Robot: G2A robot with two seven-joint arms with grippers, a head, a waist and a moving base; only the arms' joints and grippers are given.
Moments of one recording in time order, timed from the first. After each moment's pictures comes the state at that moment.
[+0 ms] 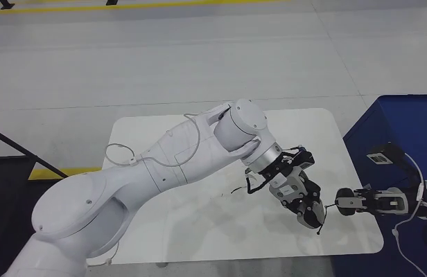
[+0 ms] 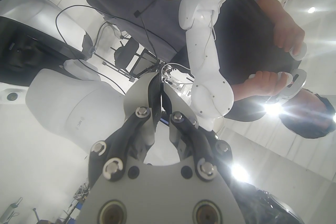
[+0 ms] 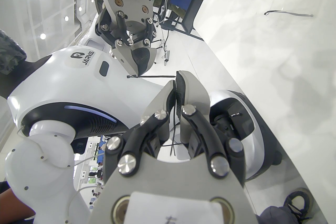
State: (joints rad) left arm 0.05 -1.58 -0.17 -1.10 -1.03 0.48 -1.34; right arm -1.63 -0.62 1.91 -1.78 0.77 -0.28 1.54
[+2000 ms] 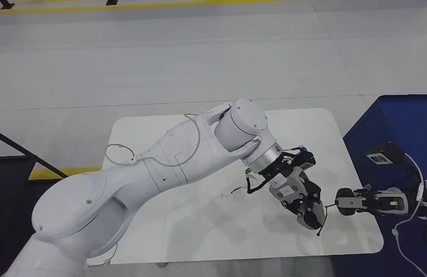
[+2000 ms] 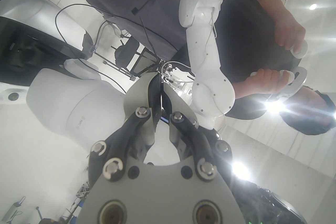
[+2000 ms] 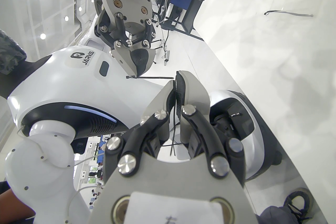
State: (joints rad) left arm 0.04 -1.58 -0.17 -1.10 -1.03 0.46 -1.36; right arm -1.63 -0.62 1.91 -1.78 0.77 -0.28 1.54
